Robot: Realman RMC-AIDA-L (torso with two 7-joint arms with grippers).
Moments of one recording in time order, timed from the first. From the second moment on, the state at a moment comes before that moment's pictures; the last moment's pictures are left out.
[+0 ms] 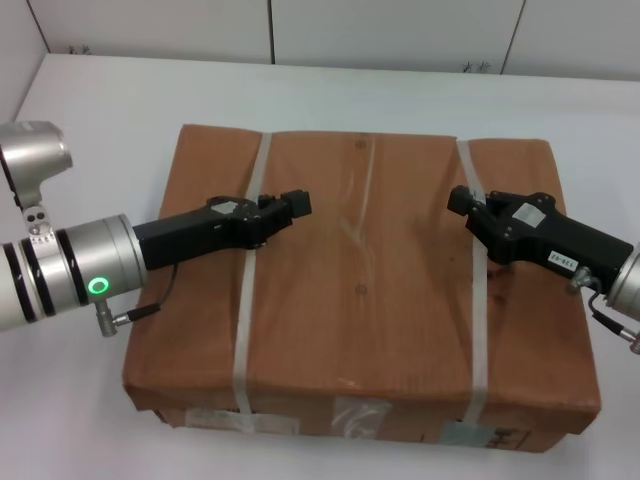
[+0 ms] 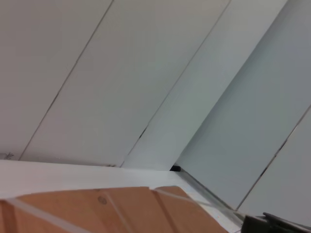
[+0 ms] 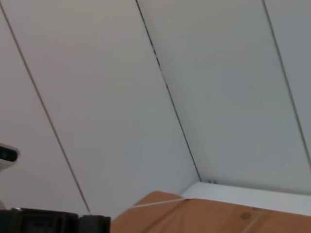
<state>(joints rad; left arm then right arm) -0.54 -1.98 1.50 0.27 0.94 1.28 -1.38 0.61 2.07 -0.10 -0.16 -2.18 -1.36 1.02</state>
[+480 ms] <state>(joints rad) -0.55 -2.03 1.51 0.26 0.94 1.13 -1.31 0.64 2.08 -0.11 -0.07 -2.17 -1.14 1.01</state>
